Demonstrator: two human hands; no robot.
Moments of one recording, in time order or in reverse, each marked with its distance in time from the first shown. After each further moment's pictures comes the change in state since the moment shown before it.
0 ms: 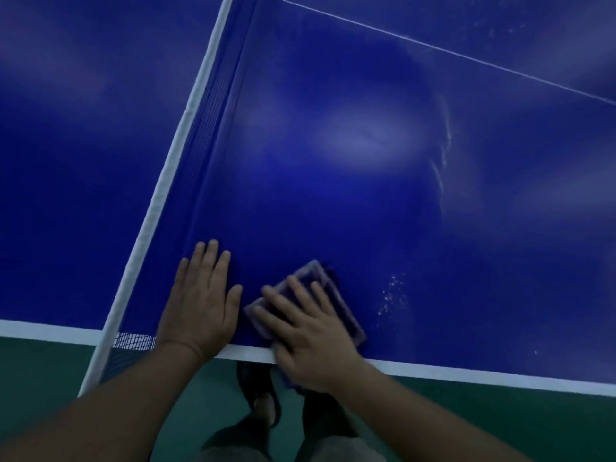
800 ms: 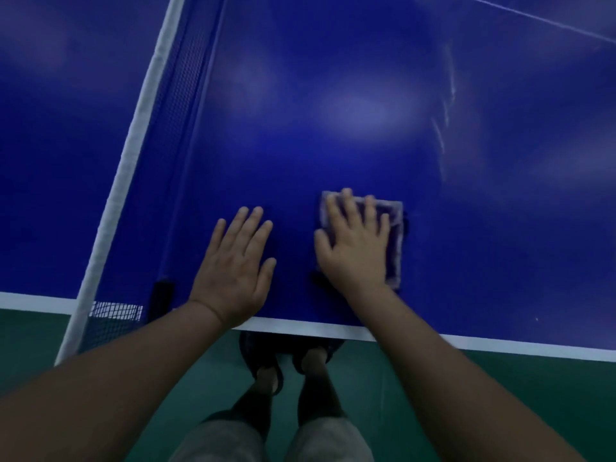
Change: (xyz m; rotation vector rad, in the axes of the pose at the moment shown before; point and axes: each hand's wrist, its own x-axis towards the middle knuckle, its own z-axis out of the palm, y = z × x) left_hand 0.010 0.056 0.013 -0.014 0.009 0.222; right_hand 0.022 0.077 -0.018 0.061 0.237 0.642
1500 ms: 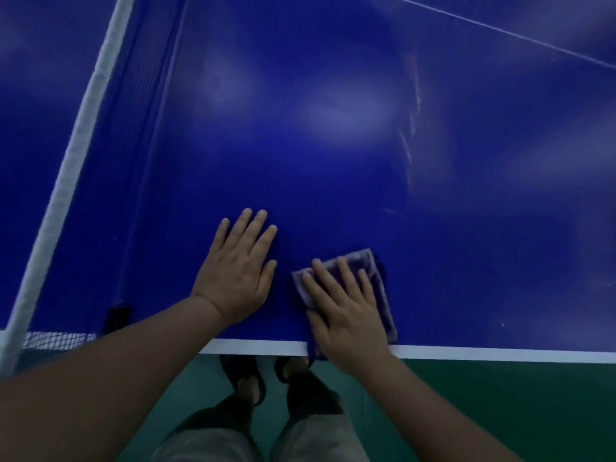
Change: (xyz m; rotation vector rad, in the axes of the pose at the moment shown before) left_hand 0.049 0.031 0.014 0.060 -0.096 0.067; right_hand -0.076 0.060 -0.001 -0.031 -0.072 -0.301
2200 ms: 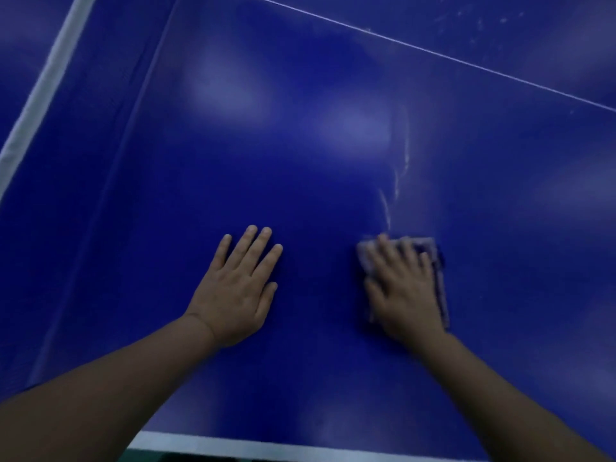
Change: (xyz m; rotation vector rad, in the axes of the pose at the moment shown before) left_hand 0.108 0.038 -0.004 0.102 -0.011 0.001; right_hand 0.121 0.194 -0.062 -0.058 0.031 0.090
